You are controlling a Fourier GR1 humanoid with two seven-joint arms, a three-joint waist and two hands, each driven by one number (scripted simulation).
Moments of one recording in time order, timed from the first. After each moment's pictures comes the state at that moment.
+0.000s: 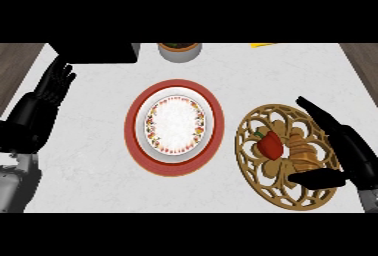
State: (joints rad) left arm -0.25 0.45 -0.06 -1.59 0.21 0.09 0.07; right arm -0.10 -0.70 0.34 -1.73 0.24 -0.17 0.17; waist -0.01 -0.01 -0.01
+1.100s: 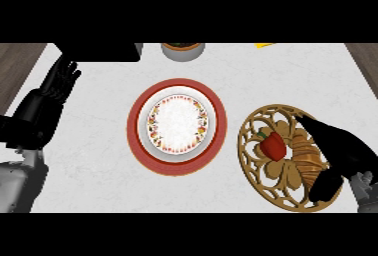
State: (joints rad) left arm -0.27 0.39 -0.02 -1.58 0.16 0.04 0.09; right arm -0.23 -0.73 0.43 -1.74 0.36 0.35 0.77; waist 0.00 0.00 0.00
